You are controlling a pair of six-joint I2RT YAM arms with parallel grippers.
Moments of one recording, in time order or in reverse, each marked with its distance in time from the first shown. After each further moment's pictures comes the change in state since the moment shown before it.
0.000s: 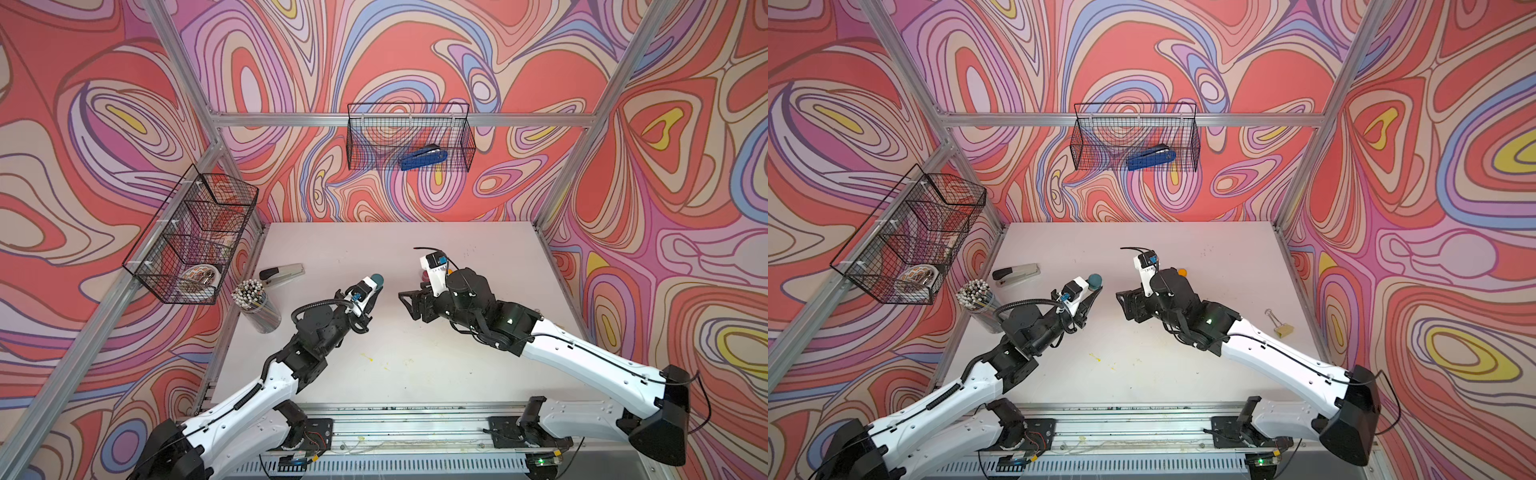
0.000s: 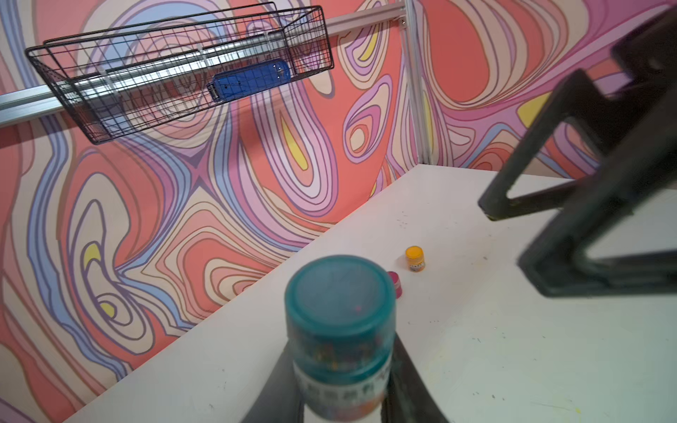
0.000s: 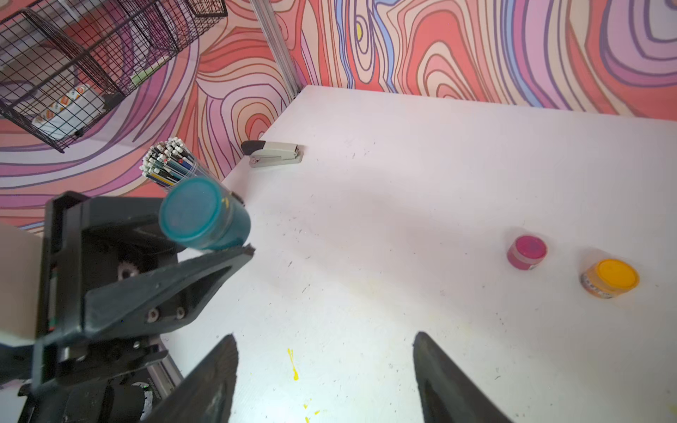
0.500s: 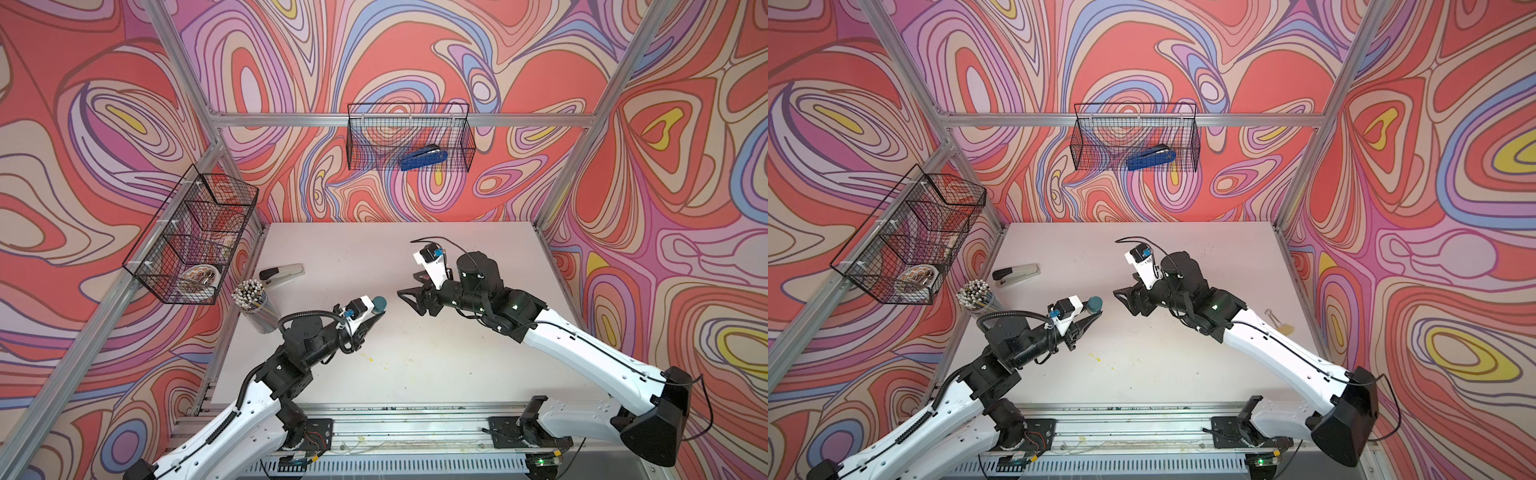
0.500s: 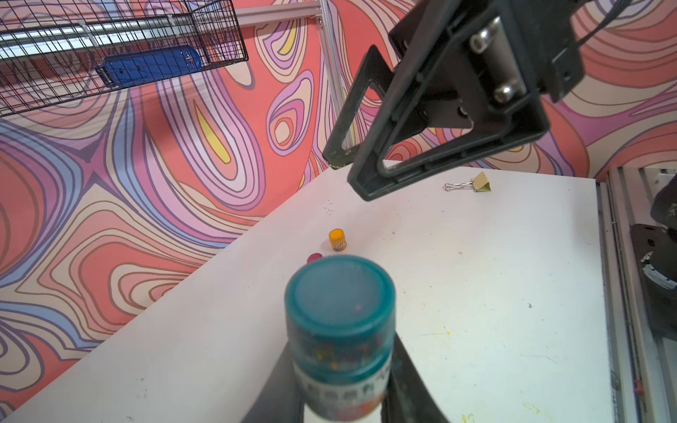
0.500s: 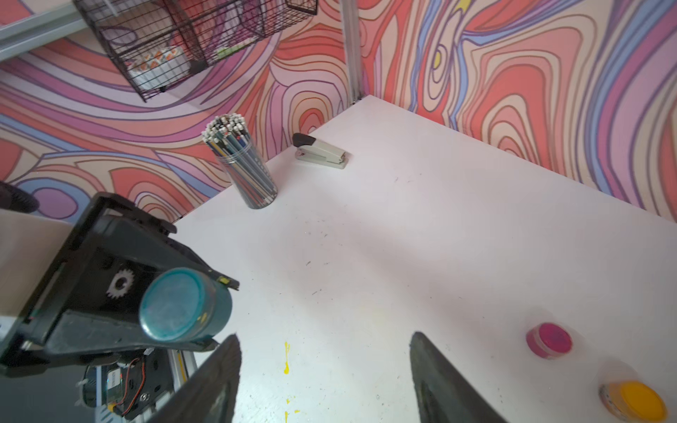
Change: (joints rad) left arm 0.000 -0.206 0.000 -0.295 0.199 -0.046; right arm -0.108 0.050 0.076 0.013 -0.356 -0.278
